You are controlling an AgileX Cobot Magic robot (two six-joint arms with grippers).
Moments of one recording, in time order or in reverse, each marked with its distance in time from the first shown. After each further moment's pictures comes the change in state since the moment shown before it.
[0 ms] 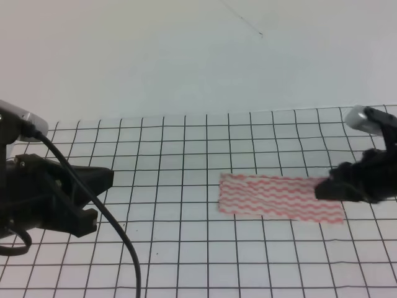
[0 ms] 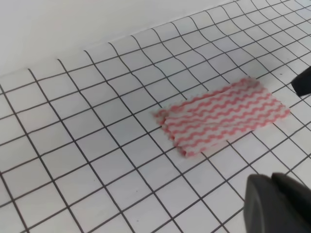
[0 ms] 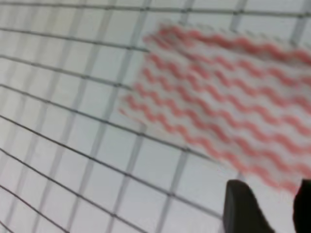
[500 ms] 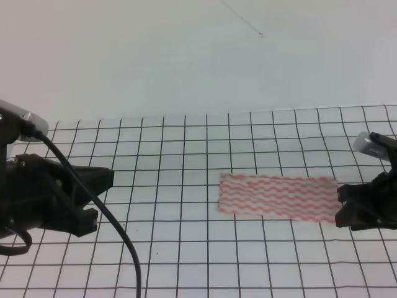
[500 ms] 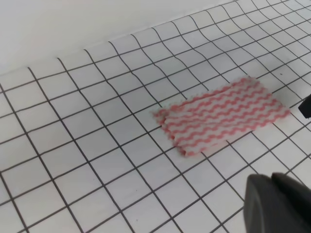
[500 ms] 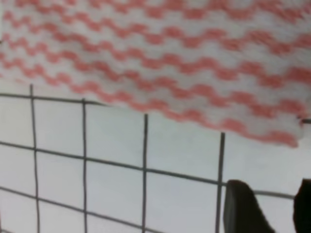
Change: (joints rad) left arm 0.000 -0.001 0.000 0.001 0.001 -0.004; right arm -0.006 -0.011 0.006 -0.401 -0.085 0.471
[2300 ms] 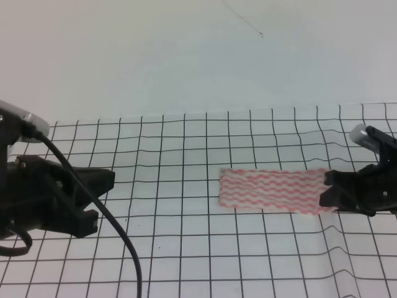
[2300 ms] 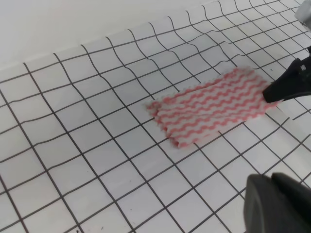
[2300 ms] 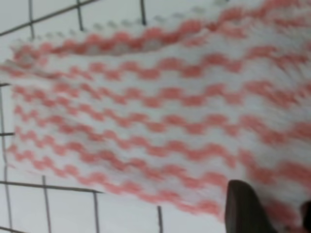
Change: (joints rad) left arm 0.000 0.001 0.000 0.000 0.009 -0.002; right arm -0.001 0.113 -0.002 0.395 -0.170 -0.293
